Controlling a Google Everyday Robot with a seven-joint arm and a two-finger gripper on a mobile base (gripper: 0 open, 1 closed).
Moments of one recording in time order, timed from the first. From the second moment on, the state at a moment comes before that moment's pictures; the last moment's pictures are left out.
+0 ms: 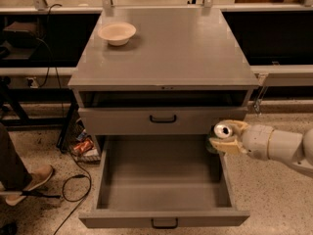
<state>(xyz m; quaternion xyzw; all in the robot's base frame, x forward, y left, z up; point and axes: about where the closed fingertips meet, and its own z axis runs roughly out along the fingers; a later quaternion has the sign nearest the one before) 0.538 -0.208 0.699 -0.41 0.74 0.20 0.50</state>
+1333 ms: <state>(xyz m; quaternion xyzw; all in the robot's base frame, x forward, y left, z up) 0.549 -0.245 0.842 -0.45 0.71 0.14 0.52</state>
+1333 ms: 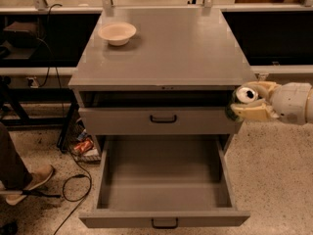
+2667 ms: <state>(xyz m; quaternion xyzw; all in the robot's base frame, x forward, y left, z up) 0.635 -0.209 0.961 -0.52 0.65 0.15 0.53</state>
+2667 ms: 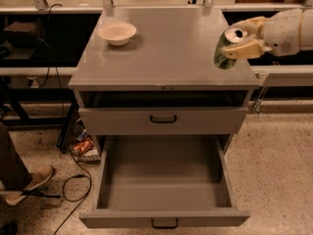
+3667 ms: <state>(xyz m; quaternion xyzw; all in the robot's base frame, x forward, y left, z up) 0.693 -0.162 0.956 -0.50 0.69 0.17 0.49</state>
